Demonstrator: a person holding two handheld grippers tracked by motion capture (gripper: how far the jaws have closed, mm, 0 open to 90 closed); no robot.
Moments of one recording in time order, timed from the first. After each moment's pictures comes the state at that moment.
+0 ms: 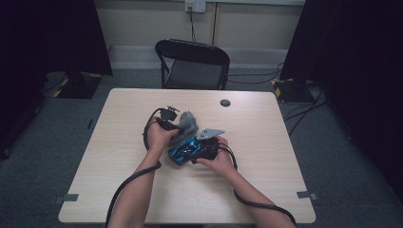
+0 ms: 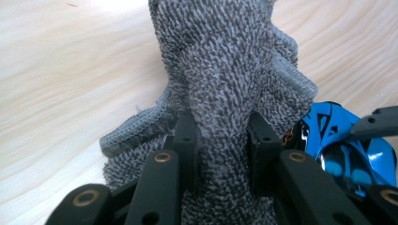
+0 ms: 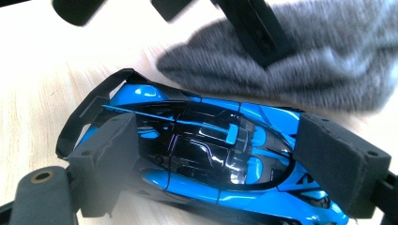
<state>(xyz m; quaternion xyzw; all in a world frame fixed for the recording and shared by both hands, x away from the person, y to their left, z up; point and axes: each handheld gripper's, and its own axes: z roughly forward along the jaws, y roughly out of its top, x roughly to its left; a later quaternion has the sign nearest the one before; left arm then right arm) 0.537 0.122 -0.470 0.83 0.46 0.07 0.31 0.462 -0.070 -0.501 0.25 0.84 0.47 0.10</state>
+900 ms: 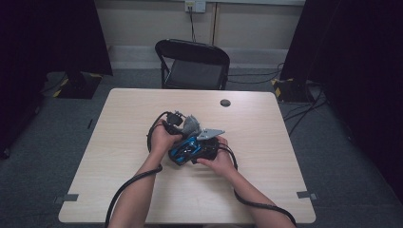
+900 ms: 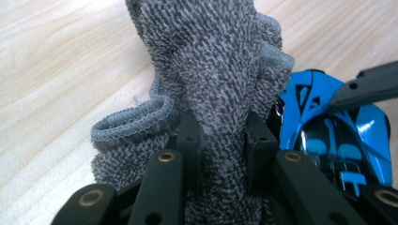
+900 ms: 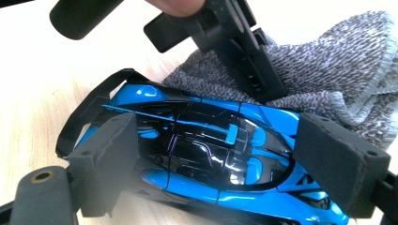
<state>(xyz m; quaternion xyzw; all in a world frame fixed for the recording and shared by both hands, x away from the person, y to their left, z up) 0.526 0.113 -0.472 0.86 0.41 0.05 0.28 0.463 -0.070 -0.501 0.25 0.84 0.47 0.10</state>
